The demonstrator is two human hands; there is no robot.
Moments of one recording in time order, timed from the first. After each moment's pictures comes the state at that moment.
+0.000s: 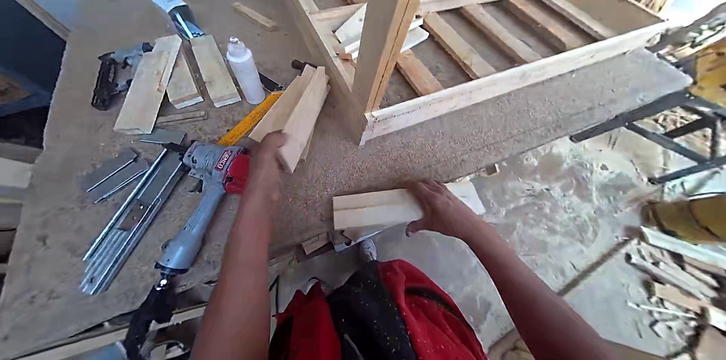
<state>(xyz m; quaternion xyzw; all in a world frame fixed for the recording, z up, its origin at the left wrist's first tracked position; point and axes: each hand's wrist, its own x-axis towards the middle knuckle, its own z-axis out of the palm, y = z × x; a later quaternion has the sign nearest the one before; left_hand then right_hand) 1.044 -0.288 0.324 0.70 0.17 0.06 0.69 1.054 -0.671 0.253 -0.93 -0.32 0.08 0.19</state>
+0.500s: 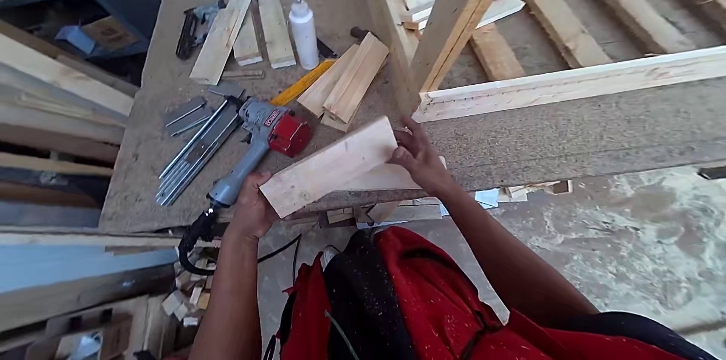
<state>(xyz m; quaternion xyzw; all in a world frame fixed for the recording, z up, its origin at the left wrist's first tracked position) 0.890 -0.244 0.287 0.51 0.22 0.00 0.83 1.098 -0.541 0.260 -0.69 -0.26 0.21 0.64</state>
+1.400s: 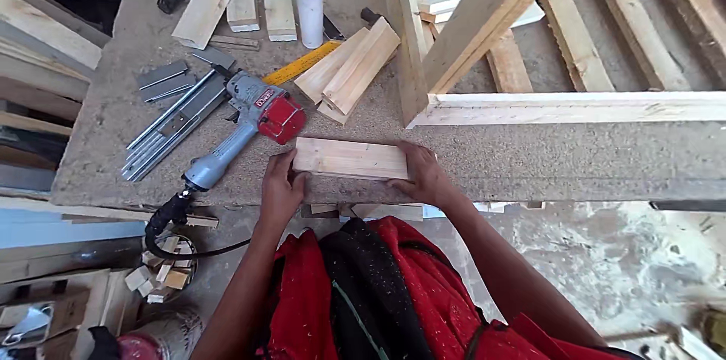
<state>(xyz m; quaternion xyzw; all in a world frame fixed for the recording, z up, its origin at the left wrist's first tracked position) 0.930 -0.291 0.212 0.88 0.21 0.21 0.37 1.135 -0.590 0.205 -0.84 -0.47 0.03 0.27</state>
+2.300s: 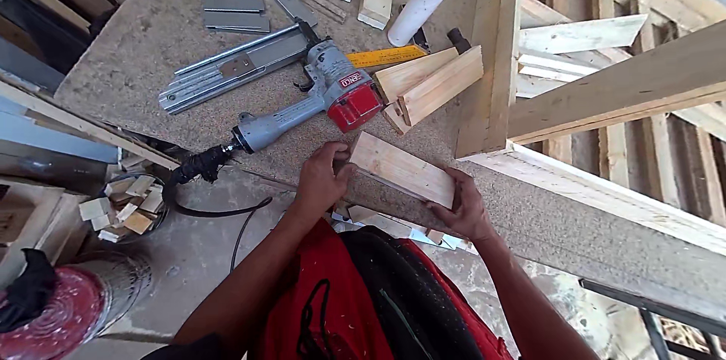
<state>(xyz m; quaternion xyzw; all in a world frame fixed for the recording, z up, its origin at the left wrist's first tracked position) 0.922 -0.272 0.202 0.81 0.26 0.21 0.48 1.143 -0.581 0.201 -0.84 -0.47 0.06 0.26</state>
